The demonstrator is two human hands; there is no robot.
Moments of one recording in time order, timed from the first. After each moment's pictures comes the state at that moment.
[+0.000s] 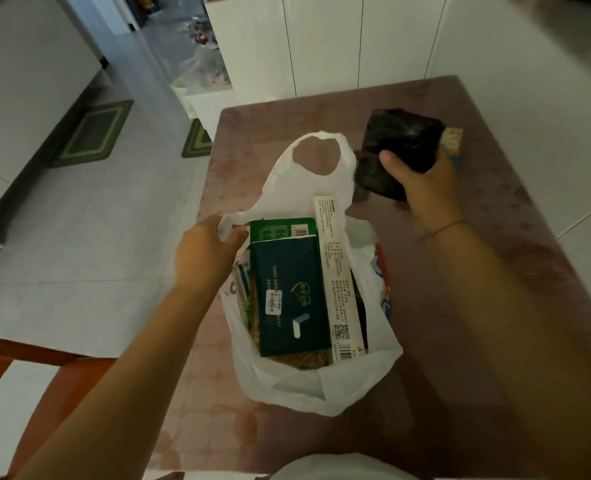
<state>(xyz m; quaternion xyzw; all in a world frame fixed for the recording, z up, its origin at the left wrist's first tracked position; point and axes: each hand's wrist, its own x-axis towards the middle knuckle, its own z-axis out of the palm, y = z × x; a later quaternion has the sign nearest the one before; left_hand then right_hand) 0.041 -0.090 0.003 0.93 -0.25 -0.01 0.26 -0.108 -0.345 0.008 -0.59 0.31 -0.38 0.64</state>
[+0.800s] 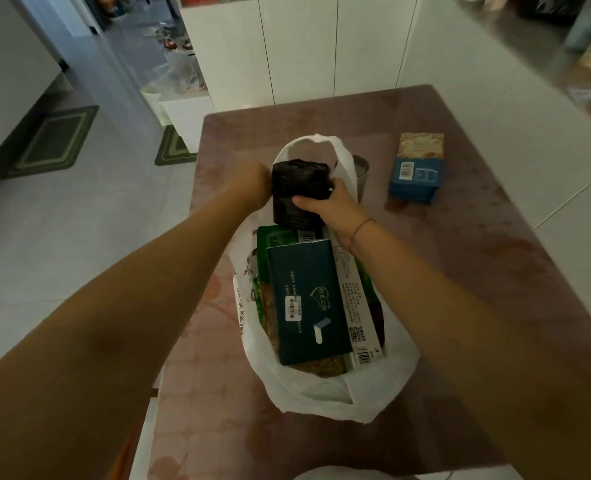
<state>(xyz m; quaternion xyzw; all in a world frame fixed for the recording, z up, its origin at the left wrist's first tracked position) 0.117 -0.192 0.022 0.91 -0.40 -0.09 0.11 -0.024 -0.271 -0.018 -0.60 0.33 -0.17 0.71</state>
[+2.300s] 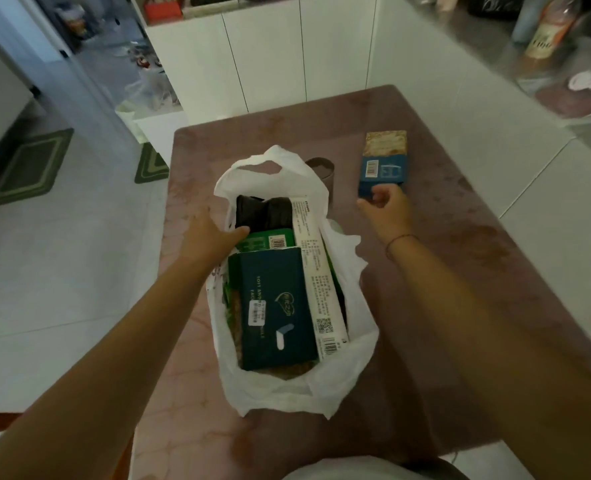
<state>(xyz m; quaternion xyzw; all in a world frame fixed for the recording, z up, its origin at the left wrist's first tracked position) 0.073 -0.141 -0.010 0.91 -0.21 -0.19 0.31 -0.121 -0.351 -0.058 -0.67 0.48 -0.32 0.47</state>
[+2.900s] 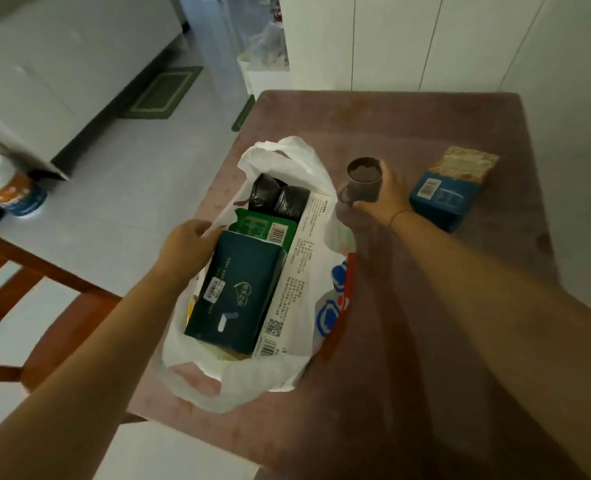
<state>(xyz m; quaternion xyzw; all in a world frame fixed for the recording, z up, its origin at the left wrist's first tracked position) -0.009 -0.112 0.005 0.94 -0.08 -0.10 0.31 -0.036 -0.452 -0.104 -0.87 0.29 -0.09 0.40</state>
